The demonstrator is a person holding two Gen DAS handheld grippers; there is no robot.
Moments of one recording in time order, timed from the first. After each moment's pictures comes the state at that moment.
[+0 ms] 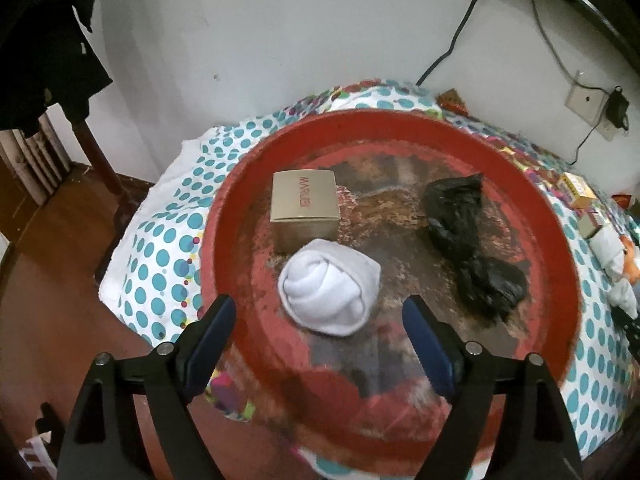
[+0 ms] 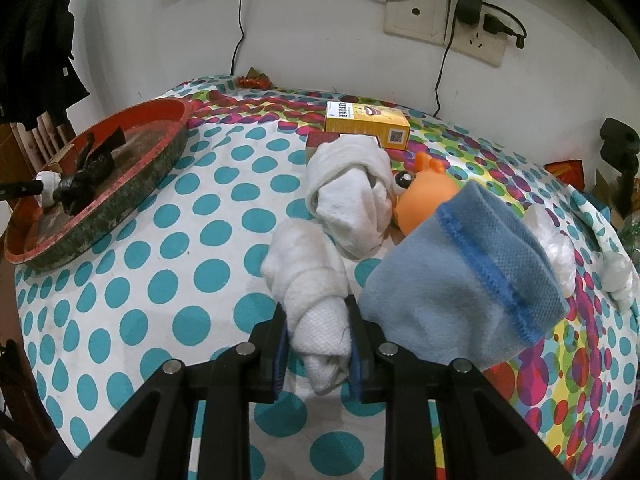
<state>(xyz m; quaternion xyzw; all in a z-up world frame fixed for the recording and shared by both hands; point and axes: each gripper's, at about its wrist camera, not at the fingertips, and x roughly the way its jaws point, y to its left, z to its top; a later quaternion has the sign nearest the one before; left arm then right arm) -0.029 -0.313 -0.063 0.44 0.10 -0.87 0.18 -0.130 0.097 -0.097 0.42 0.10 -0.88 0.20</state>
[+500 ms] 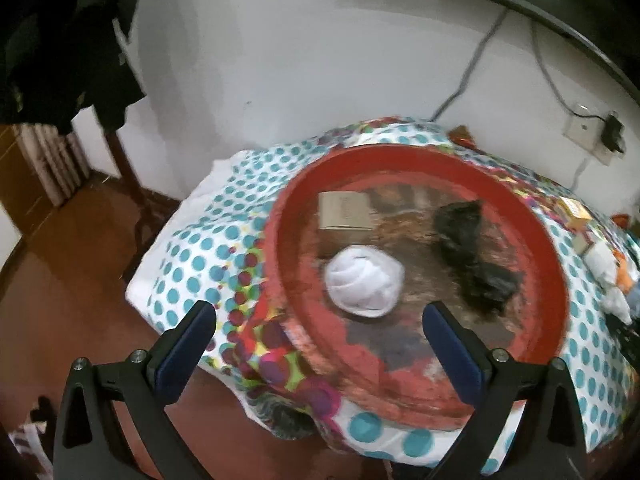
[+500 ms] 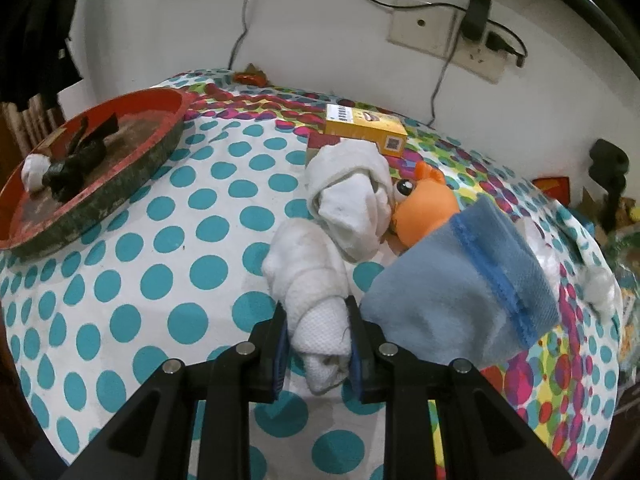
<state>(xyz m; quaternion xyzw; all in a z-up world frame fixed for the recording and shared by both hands) 0.011 -0.326 -0.041 0.40 0.10 -0.88 0.22 -0.124 0.086 -0.097 0.41 0.14 -0.88 0.17</state>
